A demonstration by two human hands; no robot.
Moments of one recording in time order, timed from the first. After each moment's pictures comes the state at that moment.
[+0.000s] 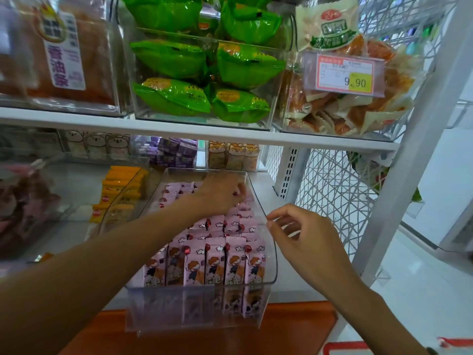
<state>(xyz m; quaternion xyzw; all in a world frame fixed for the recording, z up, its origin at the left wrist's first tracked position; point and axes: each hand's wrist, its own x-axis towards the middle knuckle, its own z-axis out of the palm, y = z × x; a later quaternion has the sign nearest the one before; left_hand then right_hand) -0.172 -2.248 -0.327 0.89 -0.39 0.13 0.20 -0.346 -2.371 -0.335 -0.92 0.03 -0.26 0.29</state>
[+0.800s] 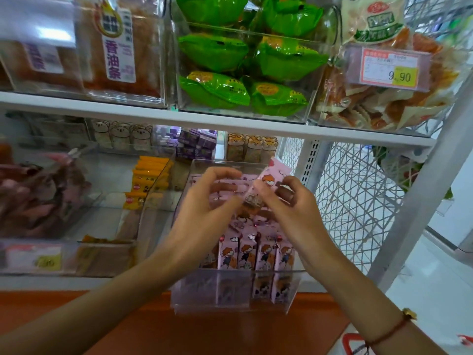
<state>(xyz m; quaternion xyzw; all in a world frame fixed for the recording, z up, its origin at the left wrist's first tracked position) -0.285 -2.156 -0.327 0.68 -0.29 0.06 0.67 -0.320 -2.302 -0.317 -0.77 0.02 -0.21 0.60</state>
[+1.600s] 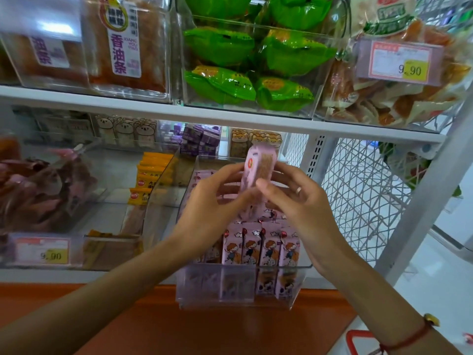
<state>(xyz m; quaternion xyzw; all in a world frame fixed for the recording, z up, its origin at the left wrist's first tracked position) -0.282 -2.158 -0.321 0.70 -0.34 0.07 0.62 -0.327 -2.303 -0.313 -0.75 -0.05 -0.21 0.62</state>
